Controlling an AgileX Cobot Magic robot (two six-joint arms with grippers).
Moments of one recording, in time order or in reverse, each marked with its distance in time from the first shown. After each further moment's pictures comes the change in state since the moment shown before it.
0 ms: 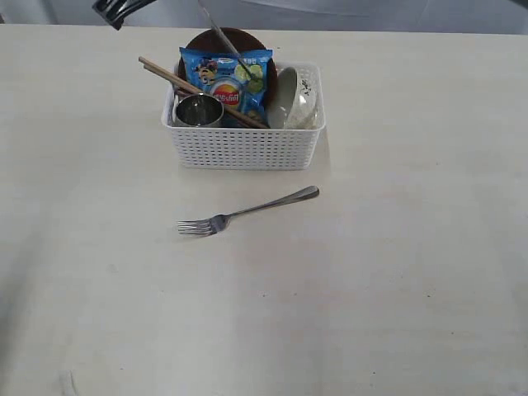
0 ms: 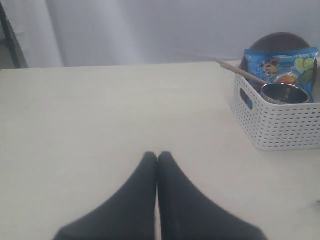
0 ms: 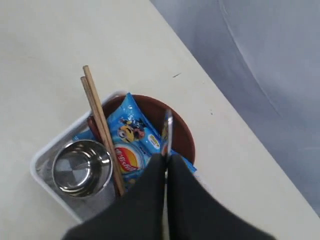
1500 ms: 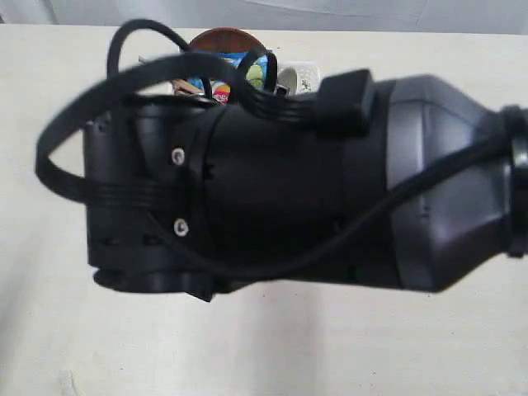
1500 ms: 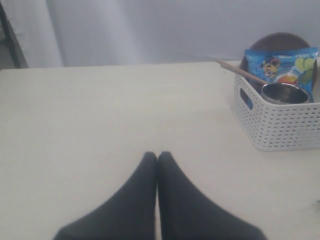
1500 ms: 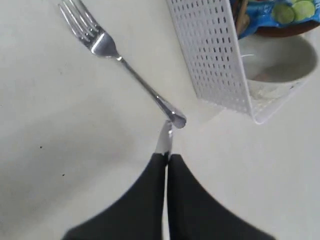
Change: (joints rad) left arm 0.000 0.000 0.000 0.000 0.000 0.000; right arm 0.341 -0.286 0.792 -0.073 0.061 0.211
